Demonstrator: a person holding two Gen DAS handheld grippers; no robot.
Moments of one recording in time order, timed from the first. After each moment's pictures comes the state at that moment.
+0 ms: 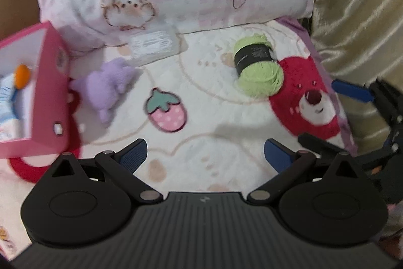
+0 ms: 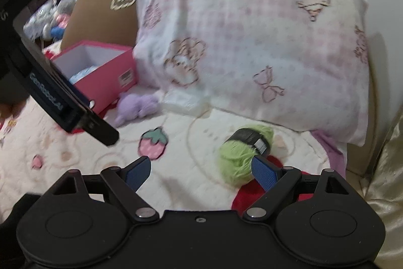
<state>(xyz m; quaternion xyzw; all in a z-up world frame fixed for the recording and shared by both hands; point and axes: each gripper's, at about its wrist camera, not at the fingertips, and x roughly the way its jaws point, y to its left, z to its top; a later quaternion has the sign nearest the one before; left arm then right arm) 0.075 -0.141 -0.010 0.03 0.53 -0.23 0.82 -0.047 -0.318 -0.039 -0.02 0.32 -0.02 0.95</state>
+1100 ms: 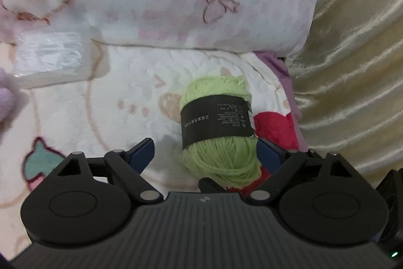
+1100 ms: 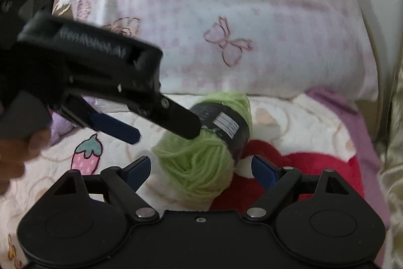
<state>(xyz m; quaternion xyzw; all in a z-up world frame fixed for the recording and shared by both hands) 0.173 -0.234 -0.110 -0.12 0.52 -0.31 0.79 0.018 -0.383 -0.138 0.08 0.32 -0.08 0.94</state>
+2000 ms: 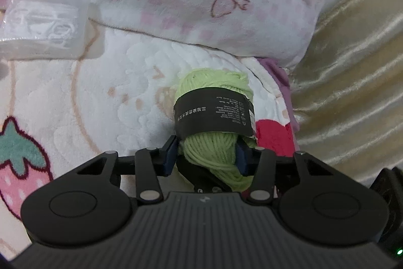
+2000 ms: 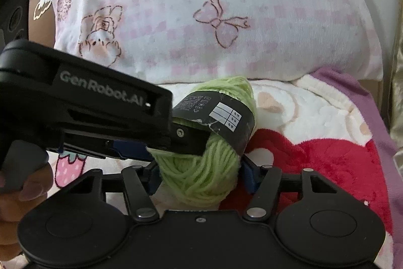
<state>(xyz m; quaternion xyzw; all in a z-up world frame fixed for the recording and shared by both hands) 0.166 -0.228 -0.140 -0.19 0.48 -0.32 0.79 0.040 -0.375 -0.157 0.08 0.33 -0.10 0.94</state>
